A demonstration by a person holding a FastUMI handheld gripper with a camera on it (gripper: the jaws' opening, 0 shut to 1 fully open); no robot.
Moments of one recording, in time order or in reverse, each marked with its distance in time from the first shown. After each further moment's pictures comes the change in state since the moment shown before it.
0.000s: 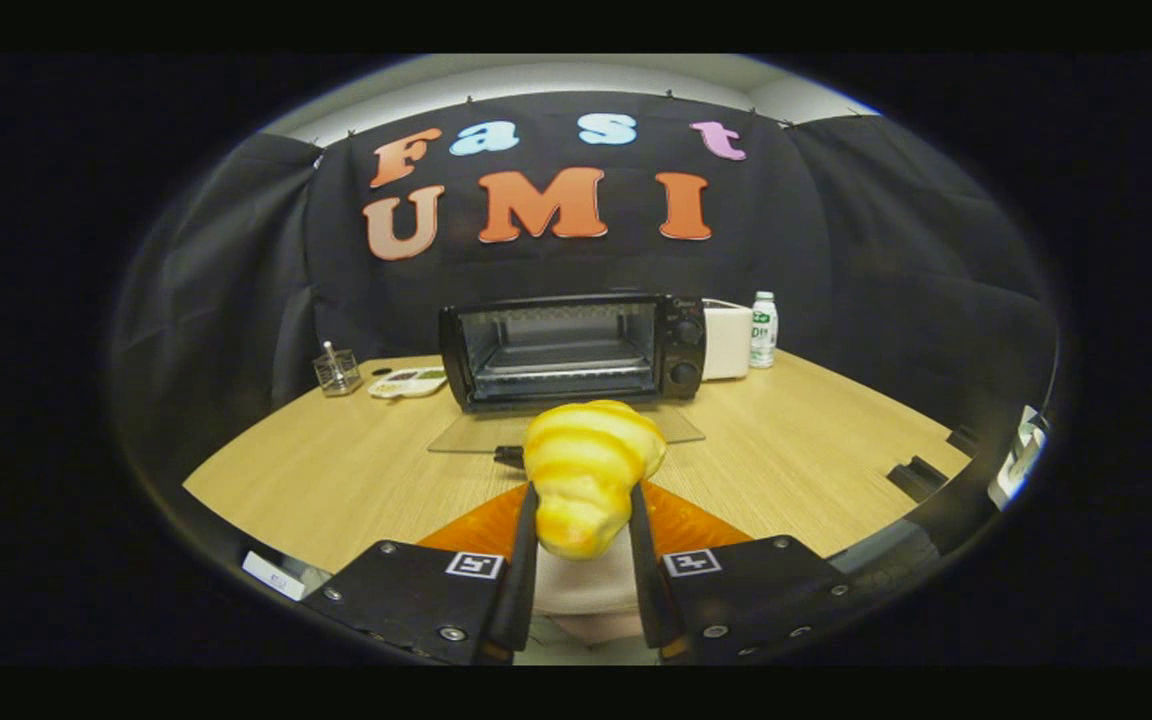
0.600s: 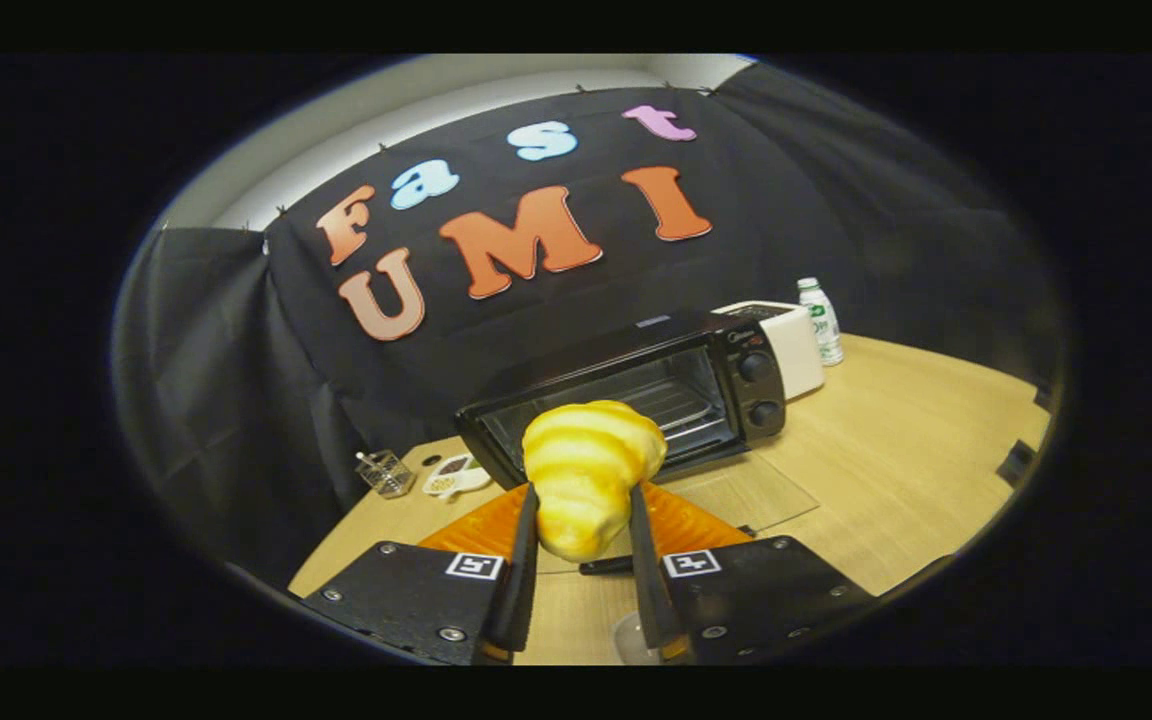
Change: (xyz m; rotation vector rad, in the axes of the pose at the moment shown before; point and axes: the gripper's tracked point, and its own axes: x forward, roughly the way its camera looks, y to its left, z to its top) arm 0.093 0.043 0.078 0.353 -0.039 0.160
